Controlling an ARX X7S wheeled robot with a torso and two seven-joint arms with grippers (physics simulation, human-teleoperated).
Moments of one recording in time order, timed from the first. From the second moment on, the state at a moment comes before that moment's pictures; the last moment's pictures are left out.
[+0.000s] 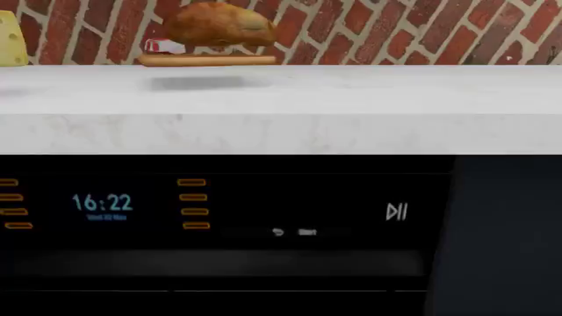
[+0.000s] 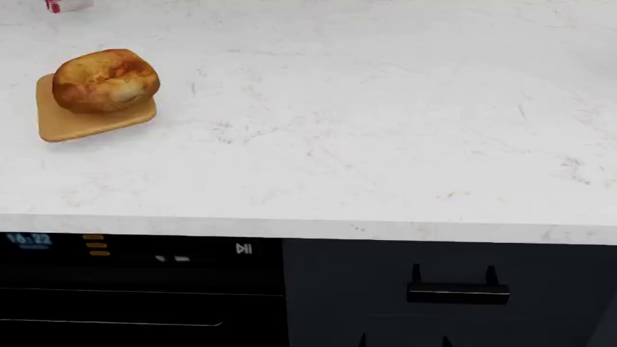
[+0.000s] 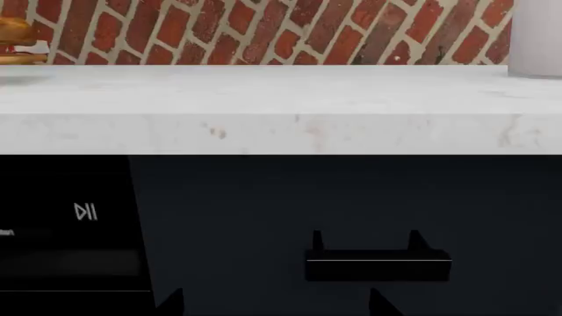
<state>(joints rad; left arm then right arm) 0.00 0.00 0.00 0.00 0.00 0.00 0.00 0.00 0.00 0.00 0.00 0.00 0.00 0.00</state>
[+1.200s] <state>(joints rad) -0.36 -0.12 0.06 0.51 -0.17 -0.72 -0.13 0.30 0.16 -0.06 -0.55 0.11 0.78 0.07</state>
